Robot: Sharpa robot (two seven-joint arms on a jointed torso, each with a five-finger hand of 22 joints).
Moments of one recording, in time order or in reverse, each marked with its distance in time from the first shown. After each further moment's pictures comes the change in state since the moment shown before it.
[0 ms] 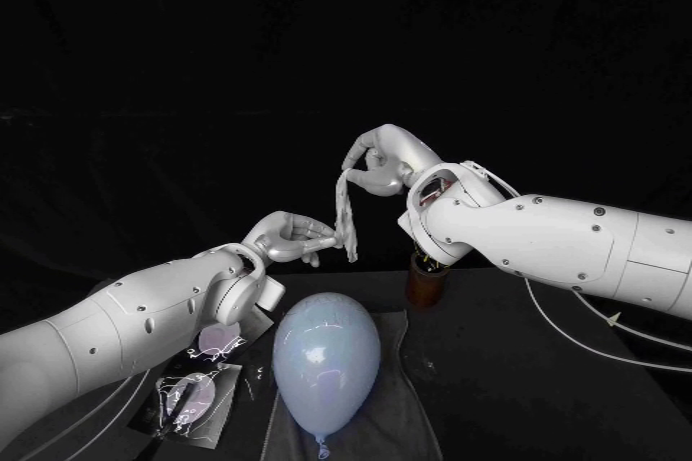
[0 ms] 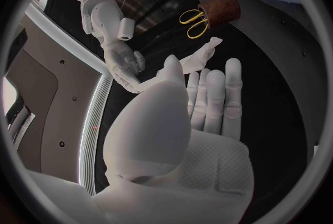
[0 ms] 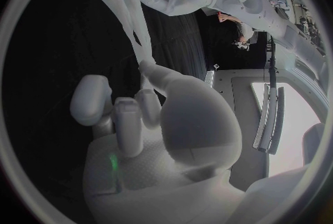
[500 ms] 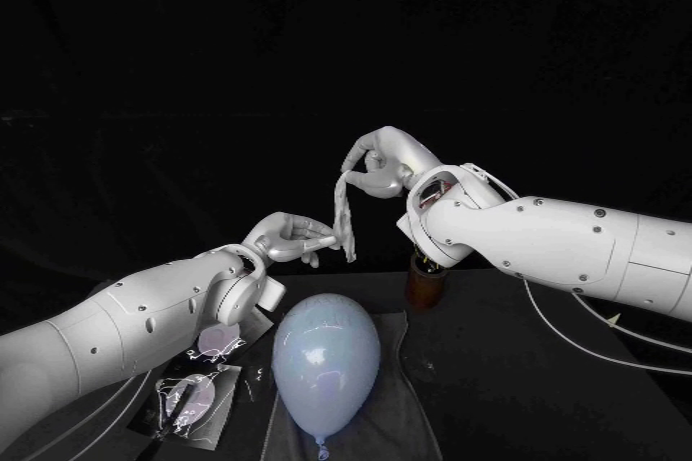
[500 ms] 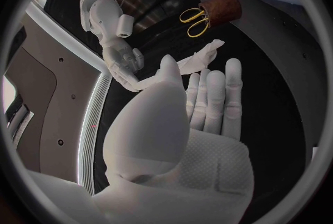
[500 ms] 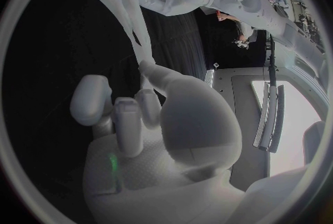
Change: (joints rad) left arm 0.000 0.004 0.000 -0.007 0.016 -0.004 -0.010; left_hand -0.031 0.009 -0.063 0.002 0.000 -0.043 0.025 0.010 -0.006 -0.058 0.011 0.066 0.031 0.000 0.000 0.012 0.000 -0.001 0.000 0.000 0.008 0.011; right arm -0.001 -0.004 0.000 0.009 0.017 -0.001 0.006; right_hand 0.000 0.000 0.003 -0.003 0.000 -0.002 0.002 -0.003 0.000 0.000 0.000 0.000 0.001 0.000 0.000 0.002 -0.001 0.000 0.000 0.000 0.000 -0.001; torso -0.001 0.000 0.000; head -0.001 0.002
